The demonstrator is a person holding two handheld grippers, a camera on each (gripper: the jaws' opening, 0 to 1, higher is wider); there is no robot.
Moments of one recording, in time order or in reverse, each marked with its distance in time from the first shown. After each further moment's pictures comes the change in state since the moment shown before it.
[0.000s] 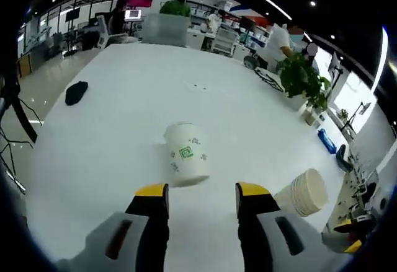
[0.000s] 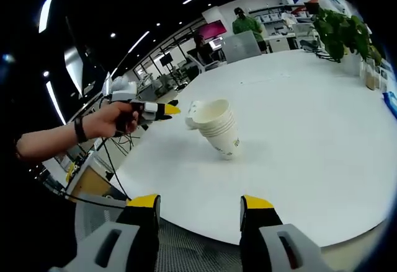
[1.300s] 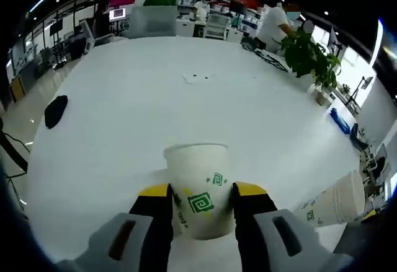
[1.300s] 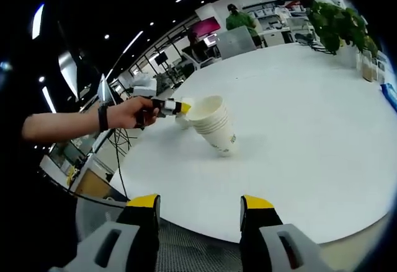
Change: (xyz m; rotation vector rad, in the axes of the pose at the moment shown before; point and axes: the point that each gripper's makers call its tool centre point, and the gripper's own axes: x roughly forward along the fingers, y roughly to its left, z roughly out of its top) left arm 0.052 0.021 0.004 0.202 0.057 0.012; right arm 0.004 -0.004 -0.004 0.038 0.019 -0.010
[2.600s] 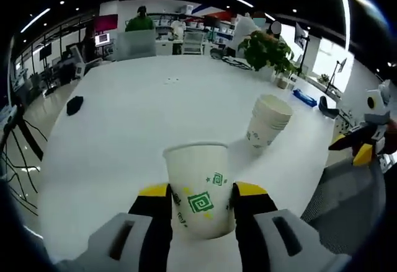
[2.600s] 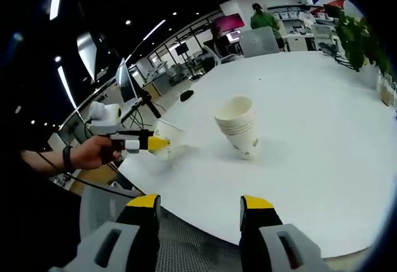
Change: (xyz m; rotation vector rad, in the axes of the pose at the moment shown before) left arm -0.140 -0.068 -0.109 0.118 -0.112 -0.089; right arm 0.006 0.030 0.009 -0.137 0.044 0.097
